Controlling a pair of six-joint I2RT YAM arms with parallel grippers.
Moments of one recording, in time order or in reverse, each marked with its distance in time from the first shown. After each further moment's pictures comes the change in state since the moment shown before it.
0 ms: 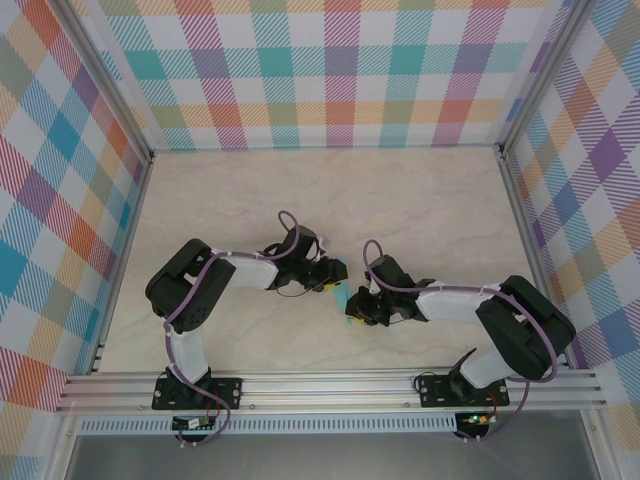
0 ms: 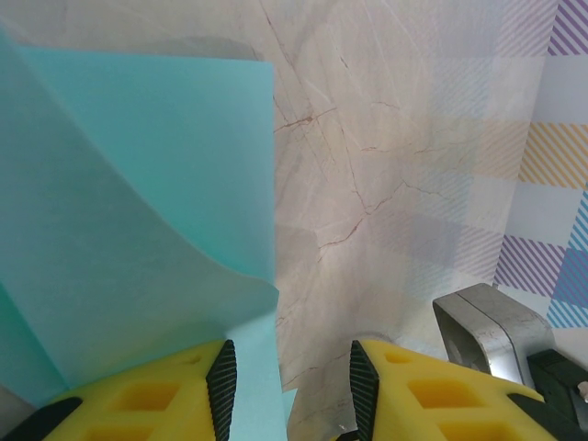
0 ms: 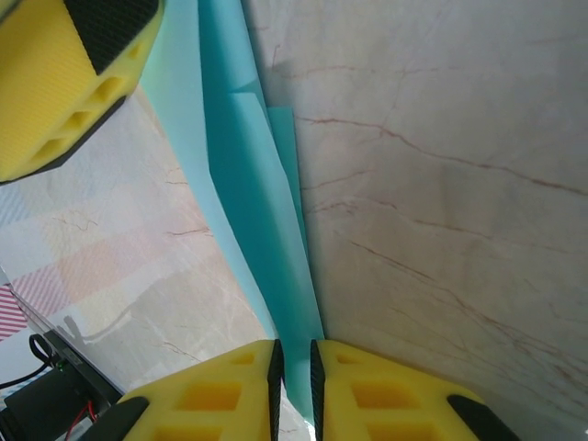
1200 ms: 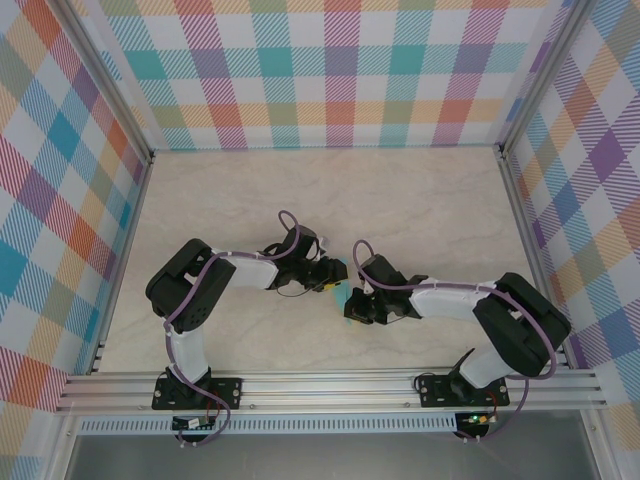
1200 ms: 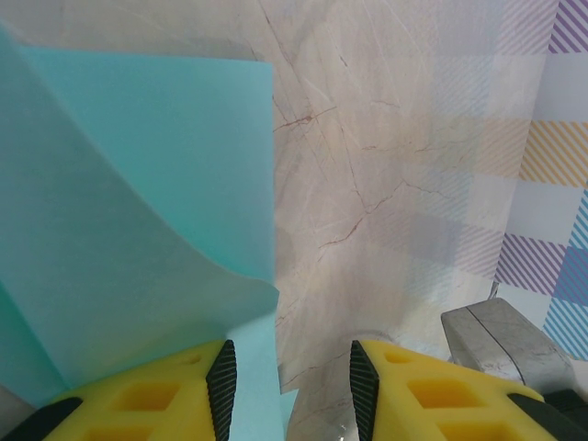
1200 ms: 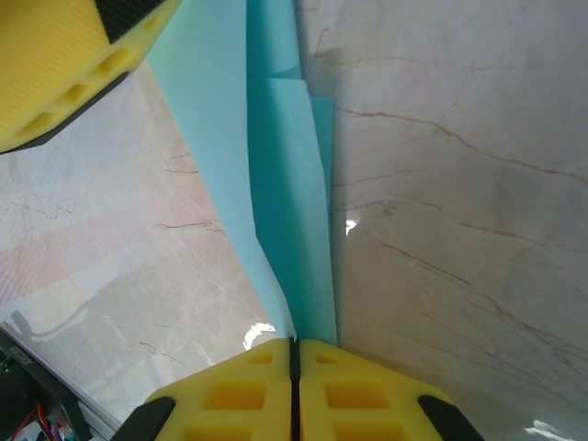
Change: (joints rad) left arm 0.000 0.002 0.002 -0.003 0.004 0.004; right arm 0.043 0.027 0.063 -0.083 0.061 -0.064
